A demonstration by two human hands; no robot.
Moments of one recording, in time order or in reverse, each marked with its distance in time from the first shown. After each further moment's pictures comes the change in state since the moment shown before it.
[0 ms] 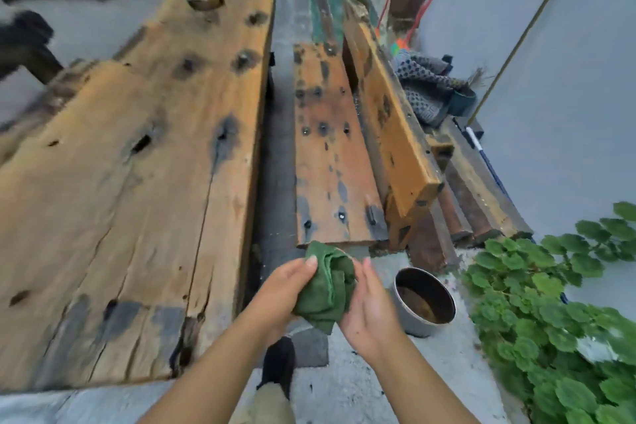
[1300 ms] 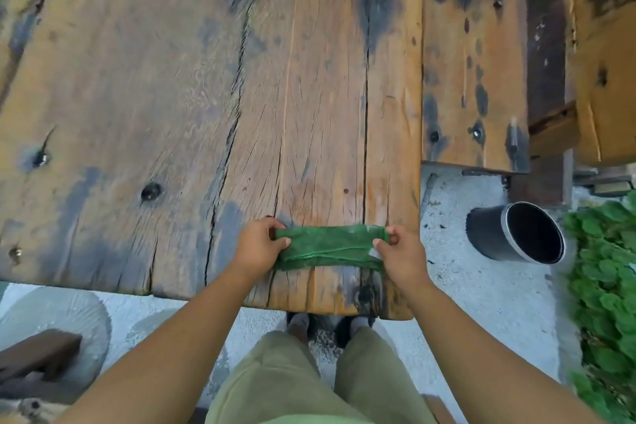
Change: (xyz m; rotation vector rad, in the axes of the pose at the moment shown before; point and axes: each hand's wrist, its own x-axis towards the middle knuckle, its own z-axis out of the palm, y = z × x) left_hand -0.026 -0.092 -0.475 0.714 0.453 -0.286; right_hand 0.196 0.290 0.151 -1.379 0.444 0.036
